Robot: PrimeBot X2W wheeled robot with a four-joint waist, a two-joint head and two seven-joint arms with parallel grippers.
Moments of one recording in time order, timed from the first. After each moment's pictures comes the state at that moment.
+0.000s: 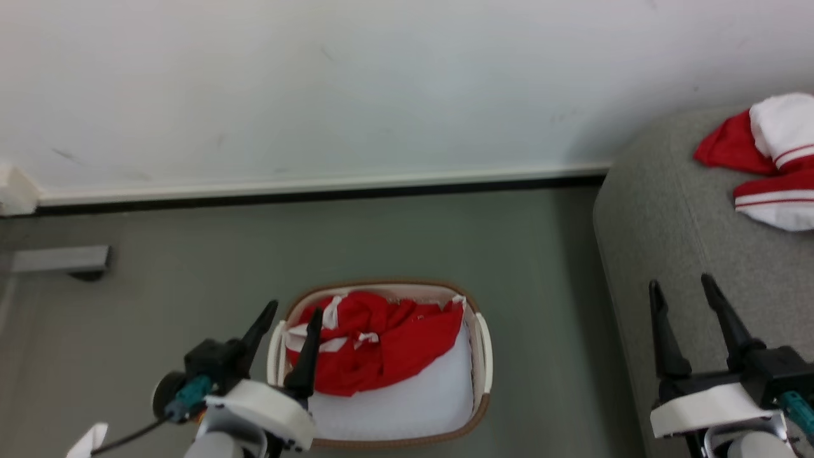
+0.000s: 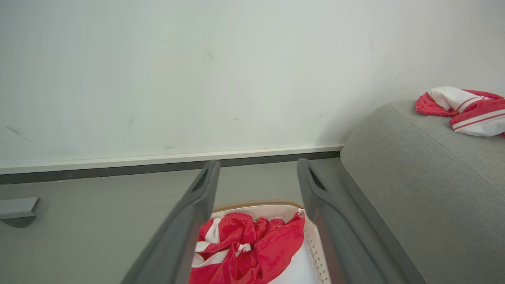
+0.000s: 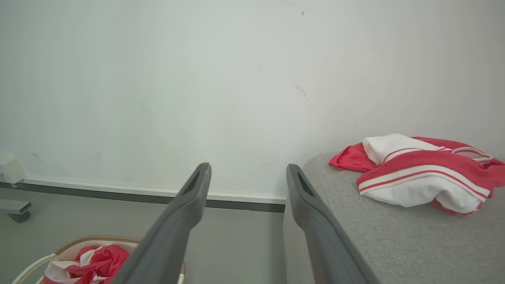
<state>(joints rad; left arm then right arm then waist) -0.24 0.10 -0.18 0.42 -0.21 -0.13 -0.26 -0.19 -0.05 0.00 0.28 0.11 0.13 -0.26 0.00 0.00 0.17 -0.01</state>
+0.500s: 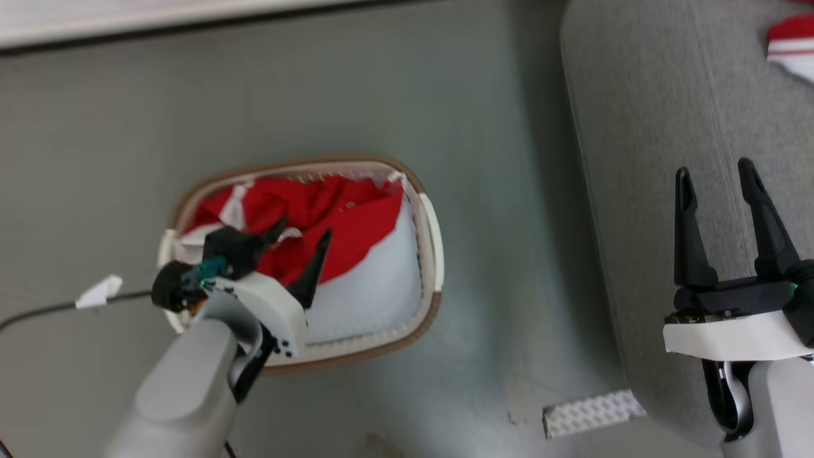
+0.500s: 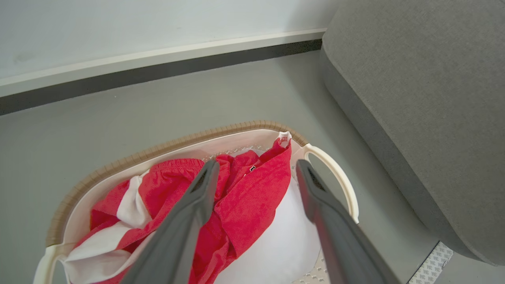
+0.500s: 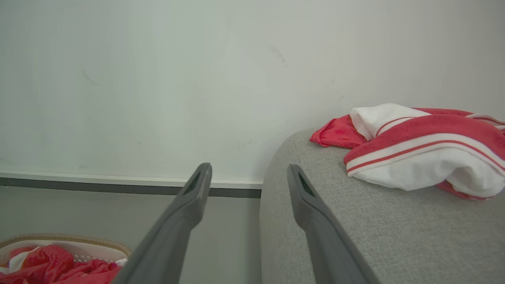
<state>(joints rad) -0.68 0.22 -0.47 0.75 -0.34 -0.13 -0.23 -0.36 -0.05 0.00 0.09 0.13 0.13 -0.26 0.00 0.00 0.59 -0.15</state>
